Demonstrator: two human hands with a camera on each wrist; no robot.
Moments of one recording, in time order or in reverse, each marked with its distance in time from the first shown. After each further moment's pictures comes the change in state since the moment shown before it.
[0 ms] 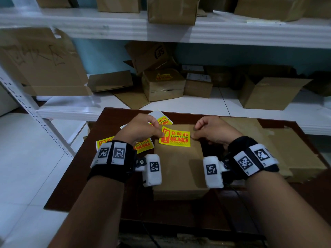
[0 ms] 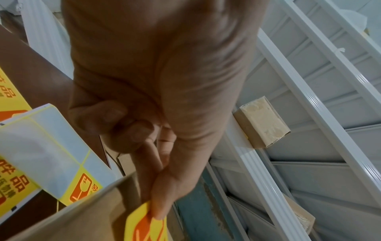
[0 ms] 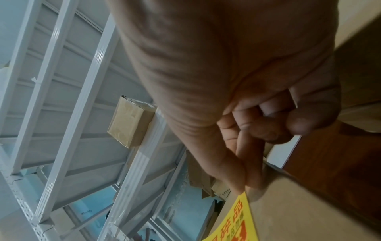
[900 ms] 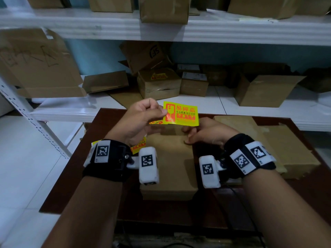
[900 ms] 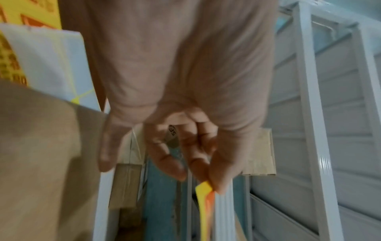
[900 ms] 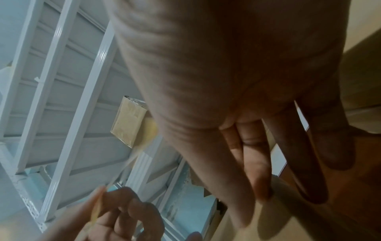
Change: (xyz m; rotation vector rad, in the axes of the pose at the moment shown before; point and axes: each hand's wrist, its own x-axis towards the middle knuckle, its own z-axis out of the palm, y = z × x) left_hand -0.012 0.016 0.003 -0.654 -0.173 0.300; right_hand -0.002 0.002 -0.001 0.089 -0.205 -0.011
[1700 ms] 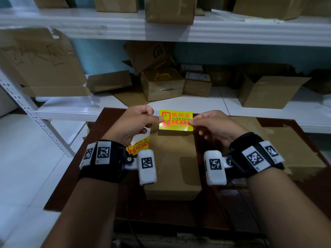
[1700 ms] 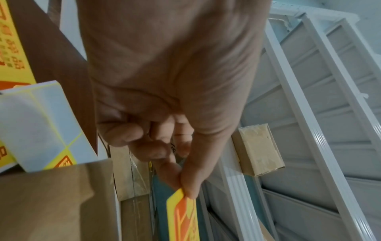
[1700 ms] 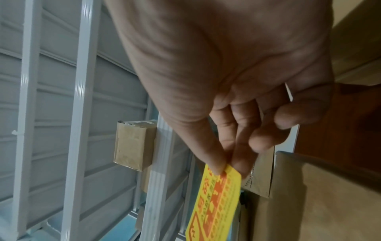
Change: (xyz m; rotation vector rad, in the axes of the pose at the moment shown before) left_hand 0.000 -0.003 -0.025 0.318 0.182 -0.110; right_hand -0.005 -0.012 -0.003 0.258 0.165 -0.019
